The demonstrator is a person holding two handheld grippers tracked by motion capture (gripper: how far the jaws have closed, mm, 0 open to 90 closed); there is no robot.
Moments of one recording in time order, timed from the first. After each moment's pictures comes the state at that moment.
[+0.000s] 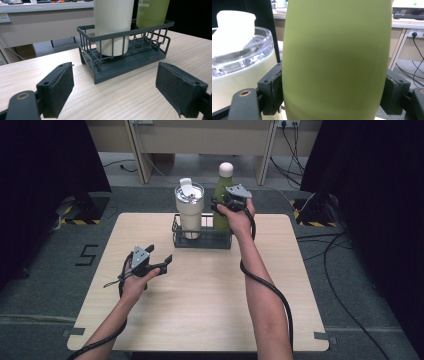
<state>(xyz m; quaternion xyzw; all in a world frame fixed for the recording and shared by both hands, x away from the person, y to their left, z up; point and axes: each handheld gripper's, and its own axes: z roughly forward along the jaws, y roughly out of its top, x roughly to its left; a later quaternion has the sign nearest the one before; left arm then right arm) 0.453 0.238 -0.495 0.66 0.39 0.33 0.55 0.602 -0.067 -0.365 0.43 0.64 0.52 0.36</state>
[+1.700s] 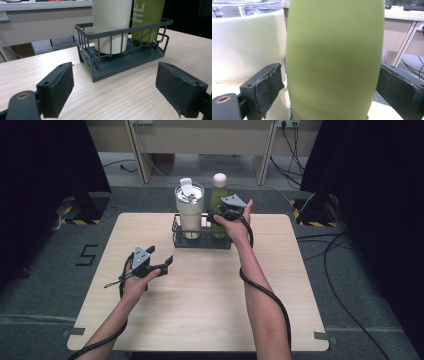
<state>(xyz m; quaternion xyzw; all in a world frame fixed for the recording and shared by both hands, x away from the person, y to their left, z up) 0.452 0.237 -0.497 0.66 0.39 0.32 0.55 0.595 -0.062 -0.396 0.42 0.67 0.50 0.35</state>
